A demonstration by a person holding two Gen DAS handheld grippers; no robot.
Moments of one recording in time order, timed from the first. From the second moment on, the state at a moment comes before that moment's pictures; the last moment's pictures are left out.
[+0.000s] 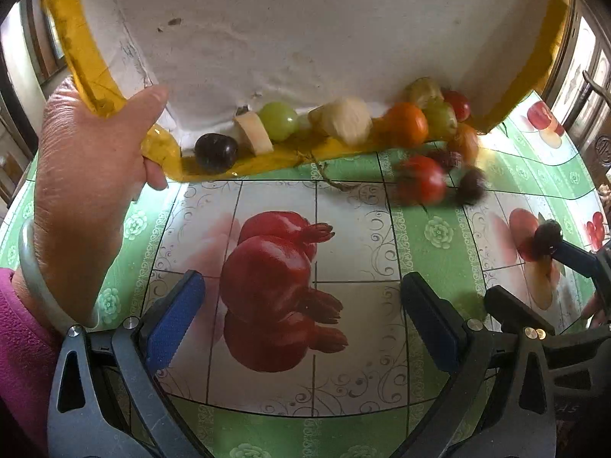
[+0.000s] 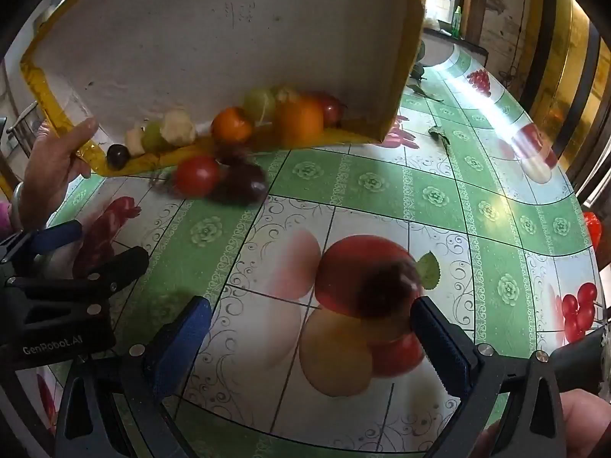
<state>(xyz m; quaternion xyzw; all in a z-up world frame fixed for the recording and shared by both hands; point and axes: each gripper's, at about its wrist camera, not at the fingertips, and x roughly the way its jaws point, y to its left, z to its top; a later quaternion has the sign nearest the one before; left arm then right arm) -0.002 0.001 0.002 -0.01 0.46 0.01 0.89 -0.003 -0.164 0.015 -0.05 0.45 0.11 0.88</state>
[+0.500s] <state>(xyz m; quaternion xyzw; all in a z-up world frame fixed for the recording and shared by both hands) 0.004 0.001 0.005 -0.01 0.46 0.00 0.89 -0.002 -0.157 0.012 -0.05 0.45 0.11 0.88</state>
